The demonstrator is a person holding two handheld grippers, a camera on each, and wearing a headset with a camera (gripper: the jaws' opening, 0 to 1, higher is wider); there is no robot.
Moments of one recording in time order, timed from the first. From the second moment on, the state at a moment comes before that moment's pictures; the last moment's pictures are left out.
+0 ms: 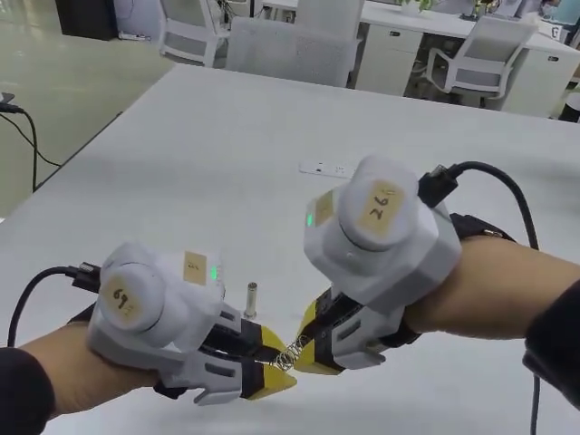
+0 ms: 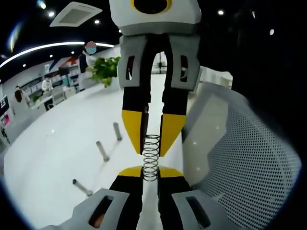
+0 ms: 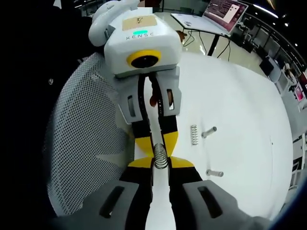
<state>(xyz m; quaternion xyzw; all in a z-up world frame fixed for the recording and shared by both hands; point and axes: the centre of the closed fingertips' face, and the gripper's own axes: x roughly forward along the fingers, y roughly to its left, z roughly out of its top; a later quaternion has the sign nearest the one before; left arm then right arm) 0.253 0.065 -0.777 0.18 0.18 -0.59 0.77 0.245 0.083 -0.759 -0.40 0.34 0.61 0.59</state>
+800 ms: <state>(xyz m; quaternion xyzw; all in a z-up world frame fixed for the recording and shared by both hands) 0.254 0.062 -0.768 0.15 0.16 -0.59 0.77 0.246 0.086 -0.761 -0.38 0.34 0.62 0.59</state>
